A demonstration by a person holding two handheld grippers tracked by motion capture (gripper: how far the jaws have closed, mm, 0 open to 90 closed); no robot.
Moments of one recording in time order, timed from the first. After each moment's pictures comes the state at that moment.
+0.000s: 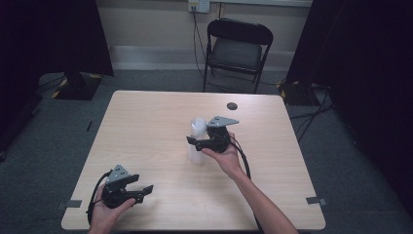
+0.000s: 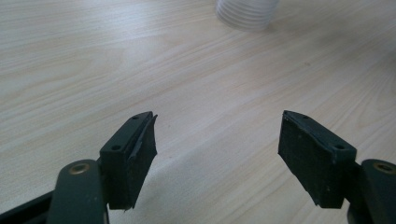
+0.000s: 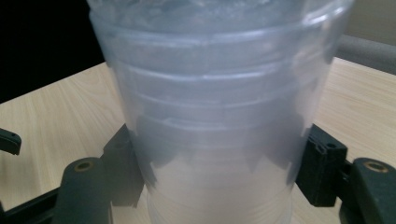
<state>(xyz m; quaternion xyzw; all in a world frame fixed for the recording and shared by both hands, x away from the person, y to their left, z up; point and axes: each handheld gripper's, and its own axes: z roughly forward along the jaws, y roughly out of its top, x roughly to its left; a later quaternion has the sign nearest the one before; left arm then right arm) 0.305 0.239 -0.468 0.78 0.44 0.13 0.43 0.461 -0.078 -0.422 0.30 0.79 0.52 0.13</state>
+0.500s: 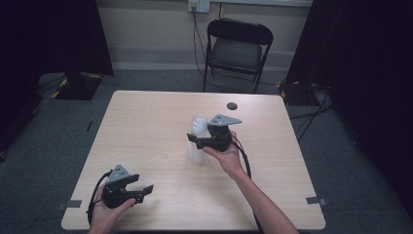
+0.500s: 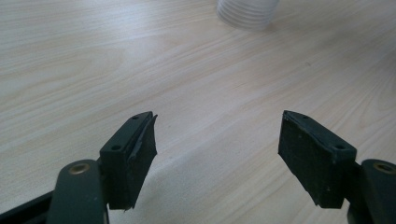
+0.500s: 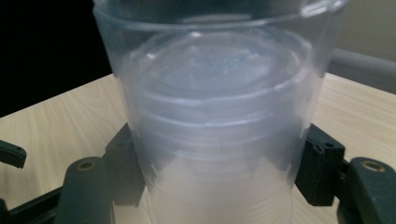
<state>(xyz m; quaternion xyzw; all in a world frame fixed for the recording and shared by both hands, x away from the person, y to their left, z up) 0.305 0.239 -0.468 0.78 0.44 0.13 0.43 0.459 -0.081 -0.413 0.30 0.77 0.54 0.15</state>
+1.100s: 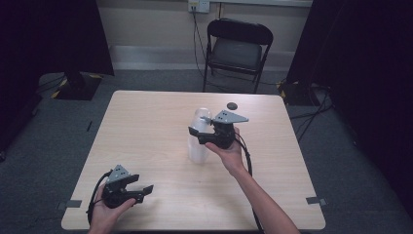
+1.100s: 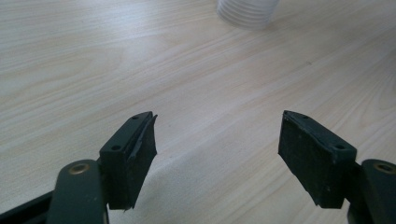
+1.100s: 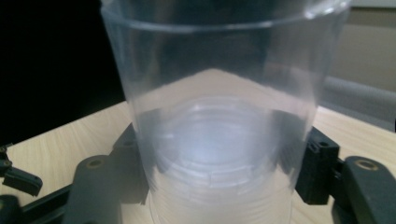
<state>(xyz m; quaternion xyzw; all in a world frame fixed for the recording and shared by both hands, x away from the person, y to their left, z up) 0.306 0.239 -0.468 0.78 0.44 0.13 0.42 0.454 -0.088 -0.392 0.28 0.74 0.59 0.16</state>
